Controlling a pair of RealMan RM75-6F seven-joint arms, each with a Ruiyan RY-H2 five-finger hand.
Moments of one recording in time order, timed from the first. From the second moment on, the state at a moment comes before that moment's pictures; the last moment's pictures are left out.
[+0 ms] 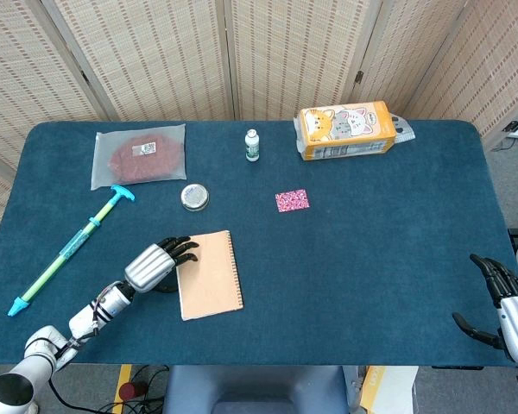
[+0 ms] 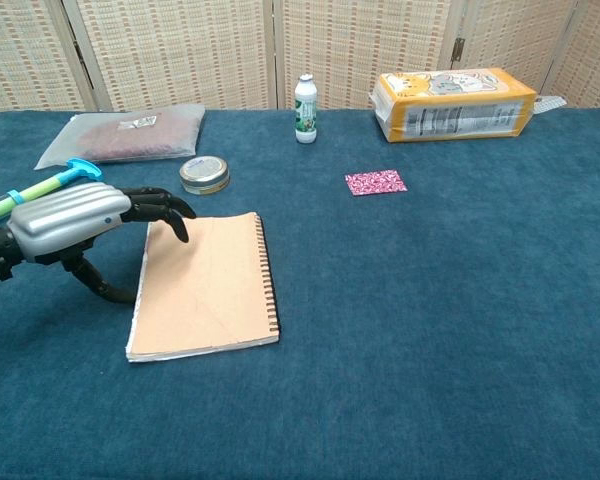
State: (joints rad) left arm -0.67 -1.84 0.13 -0.46 1.78 1.33 -0.59; right arm -0.01 -1.03 0.01 -1.65 -1.62 1.60 0.26
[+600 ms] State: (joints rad) left arm -0.72 -1.82 0.09 -0.57 1.73 1.32 -0.67; right arm -0.01 -1.03 0.01 -1.64 -1.62 1.61 0.27
